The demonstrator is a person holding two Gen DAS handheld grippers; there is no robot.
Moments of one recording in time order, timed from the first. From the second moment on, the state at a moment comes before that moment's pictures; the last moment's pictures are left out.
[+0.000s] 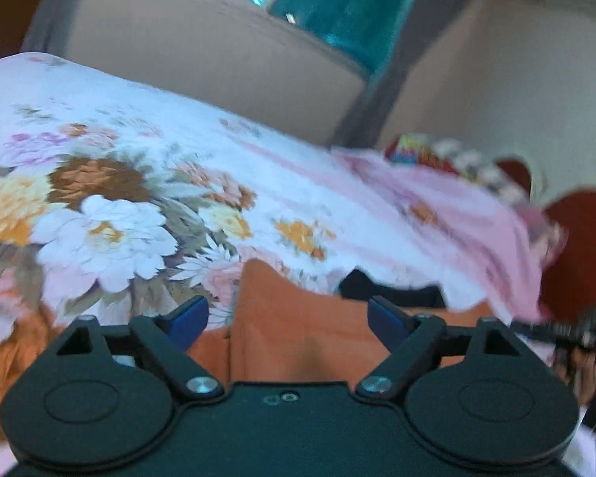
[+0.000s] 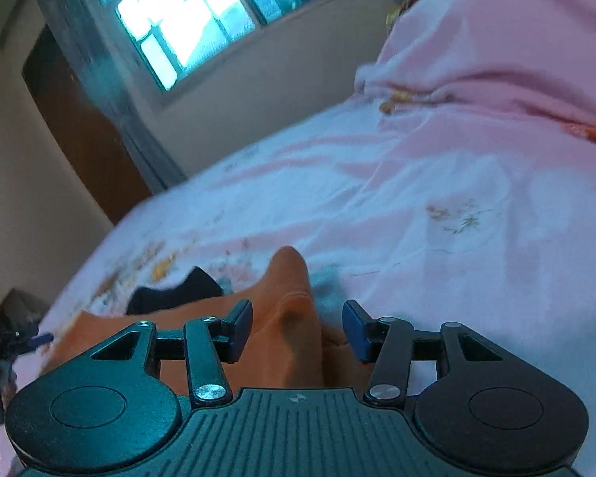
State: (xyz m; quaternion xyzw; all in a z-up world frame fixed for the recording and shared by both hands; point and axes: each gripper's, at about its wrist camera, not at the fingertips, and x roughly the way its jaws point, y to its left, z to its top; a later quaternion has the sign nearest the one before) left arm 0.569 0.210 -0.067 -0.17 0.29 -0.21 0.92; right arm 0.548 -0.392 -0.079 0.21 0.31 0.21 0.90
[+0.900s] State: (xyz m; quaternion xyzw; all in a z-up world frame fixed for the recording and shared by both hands) left arm 0.631 0.190 -0.120 -0.14 0.33 -0.13 0.93; right arm 0.577 -0.356 -0.108 0.16 0.32 0.14 0.92
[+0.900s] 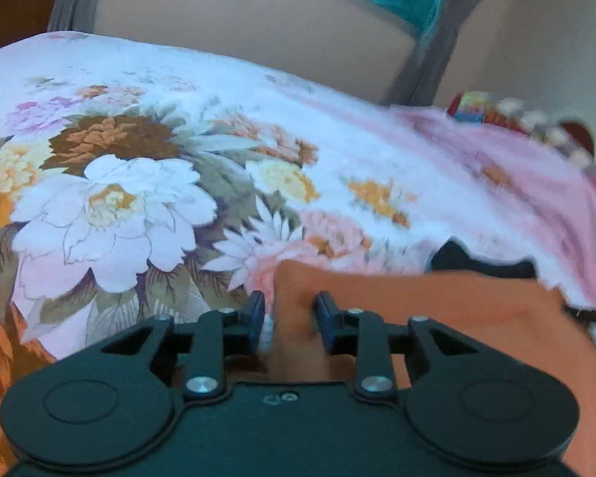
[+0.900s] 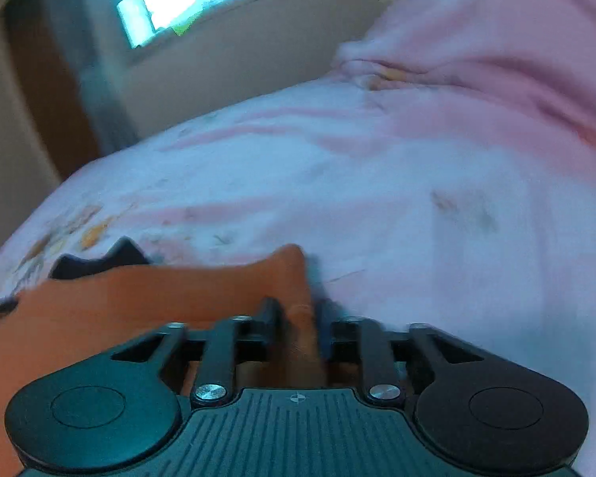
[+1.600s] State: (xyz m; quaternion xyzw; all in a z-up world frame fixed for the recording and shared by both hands) left arm 0.432 -0.023 -0.131 0.02 0.32 -0.11 0.94; right arm 0.383 -0.203 -0.119 -0.03 0.29 0.17 0.94
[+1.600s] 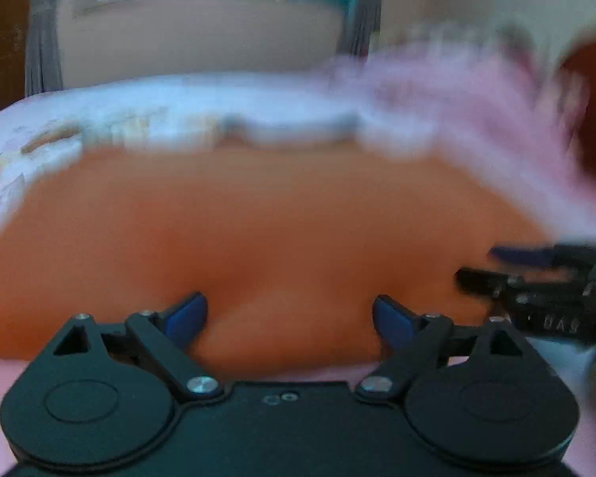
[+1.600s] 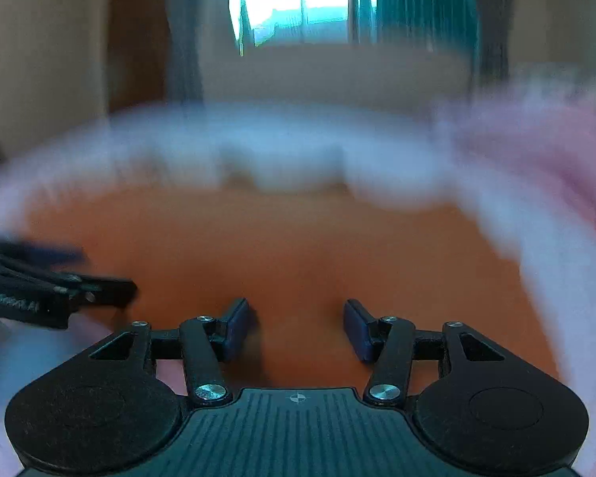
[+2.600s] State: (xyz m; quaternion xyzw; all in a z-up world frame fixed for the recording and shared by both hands) left arm 0.484 0.081 -0.092 0.01 0.28 -0.03 0.96; right arm 0.473 -0.271 -0.087 -0.01 0.26 0.10 0.96
